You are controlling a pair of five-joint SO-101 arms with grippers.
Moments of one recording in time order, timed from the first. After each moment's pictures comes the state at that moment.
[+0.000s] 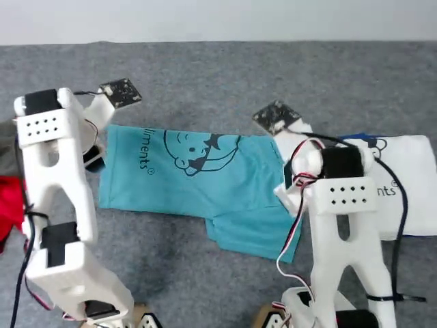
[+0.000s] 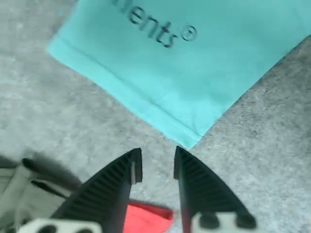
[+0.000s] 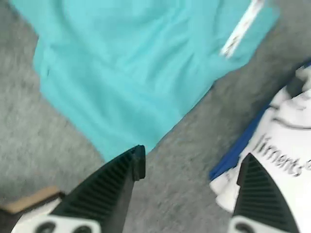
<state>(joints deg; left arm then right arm) -17.0 11.8 -14.3 98.8 -57.1 -7.2 -27.0 17.1 93.5 30.4</state>
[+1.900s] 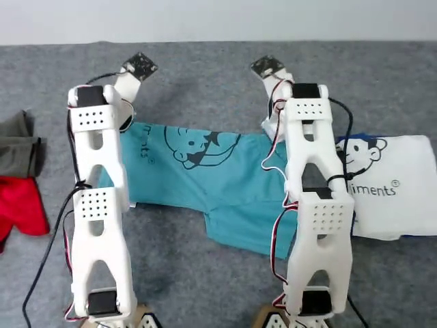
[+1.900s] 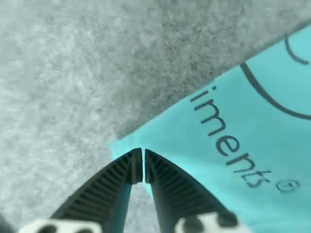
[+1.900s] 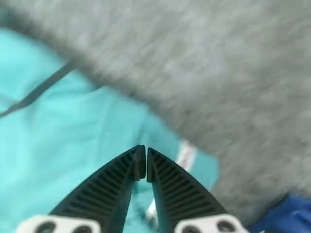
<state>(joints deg) -10.5 72.7 -90.1 98.6 -36.2 -5.8 45.6 -41.4 82.4 28.3</state>
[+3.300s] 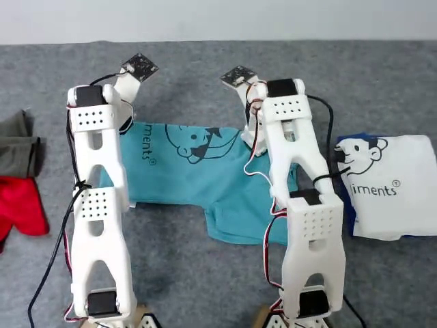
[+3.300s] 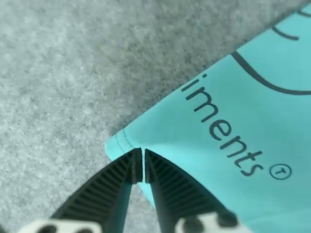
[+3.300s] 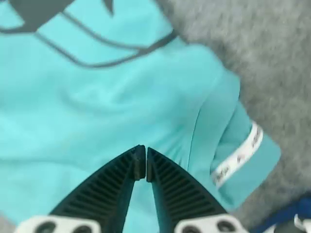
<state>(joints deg) -10.1 72.8 -87.3 99.1 -36.3 -12.0 41.2 -41.7 93.5 28.3</state>
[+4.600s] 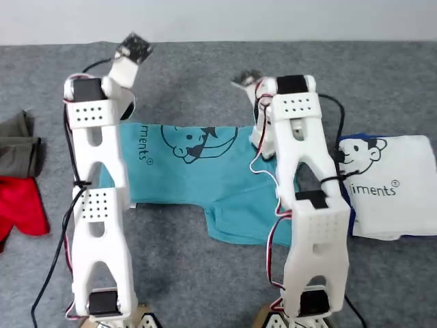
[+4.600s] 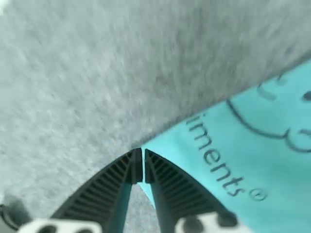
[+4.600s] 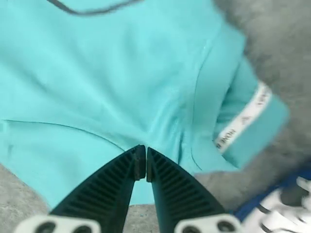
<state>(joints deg) -8.4 65.5 -89.4 99.2 -28.6 -10.2 36.2 -41.8 100.4 28.3</state>
